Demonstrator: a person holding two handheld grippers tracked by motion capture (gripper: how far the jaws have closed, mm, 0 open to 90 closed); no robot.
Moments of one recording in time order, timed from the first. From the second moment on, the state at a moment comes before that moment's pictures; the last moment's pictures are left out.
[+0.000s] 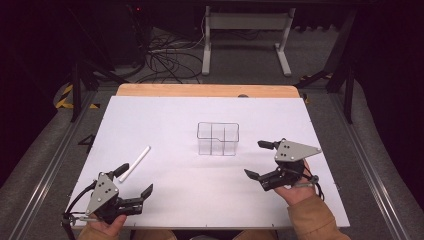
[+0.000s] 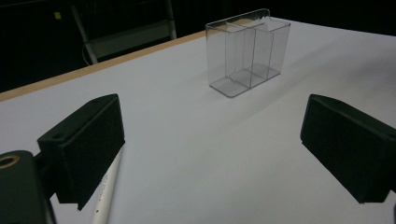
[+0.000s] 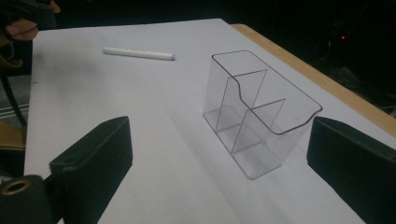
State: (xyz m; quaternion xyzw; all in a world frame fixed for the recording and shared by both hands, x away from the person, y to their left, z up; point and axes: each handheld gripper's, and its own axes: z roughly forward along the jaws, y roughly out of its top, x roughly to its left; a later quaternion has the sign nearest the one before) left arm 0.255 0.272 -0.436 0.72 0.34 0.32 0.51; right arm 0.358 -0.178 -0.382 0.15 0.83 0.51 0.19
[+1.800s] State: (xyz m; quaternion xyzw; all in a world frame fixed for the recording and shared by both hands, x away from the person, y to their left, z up) left arm 0.256 0.274 -0.438 0.72 0.34 0.32 0.51; right arm 0.440 -0.107 -0.375 0.09 0.90 0.39 0.14
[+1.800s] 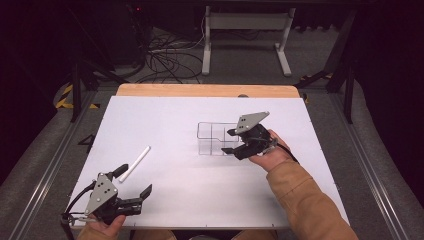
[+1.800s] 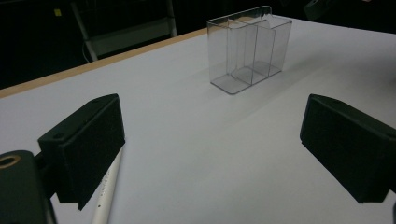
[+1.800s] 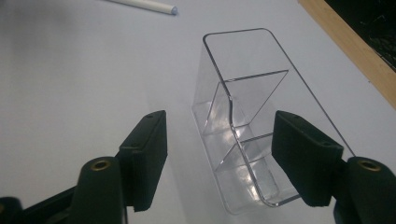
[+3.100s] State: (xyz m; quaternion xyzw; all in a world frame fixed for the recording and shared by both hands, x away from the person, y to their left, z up) left arm 0.257 0.273 -0.440 0.73 0.34 0.31 0.51; right arm 0.474 -0.055 -0.405 0.05 0.94 0.29 0.15
